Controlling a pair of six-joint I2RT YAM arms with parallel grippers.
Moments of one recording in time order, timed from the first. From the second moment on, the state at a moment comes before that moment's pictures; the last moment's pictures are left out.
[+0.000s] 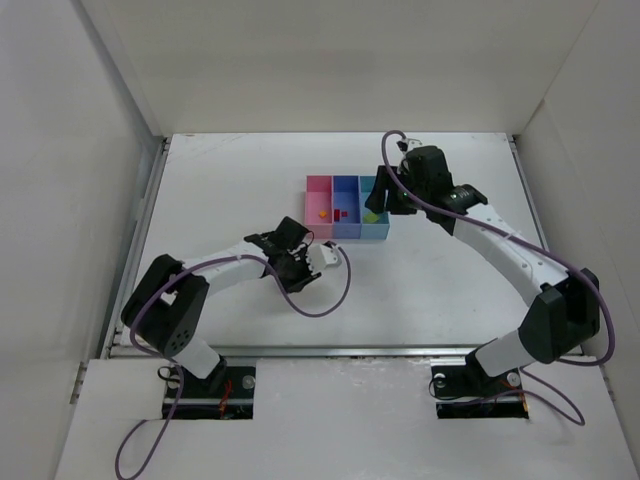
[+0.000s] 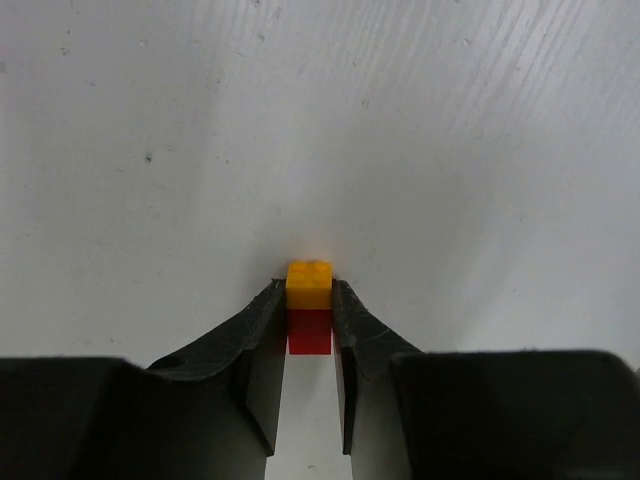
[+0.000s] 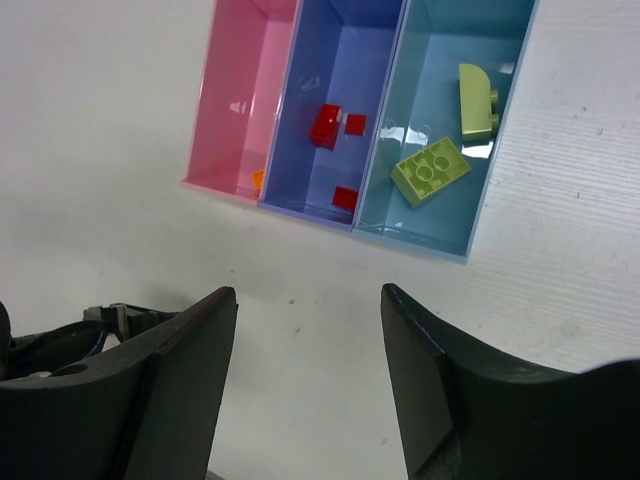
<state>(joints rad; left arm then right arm) -0.63 1.55 0.83 -0.46 0.26 0.57 0.47 1.48 1.29 -0.45 -0.08 0.44</state>
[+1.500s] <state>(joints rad) -0.58 1.53 0.83 -0.51 0.30 0.65 0.47 1.45 1.29 -0.46 -0.05 0.42</state>
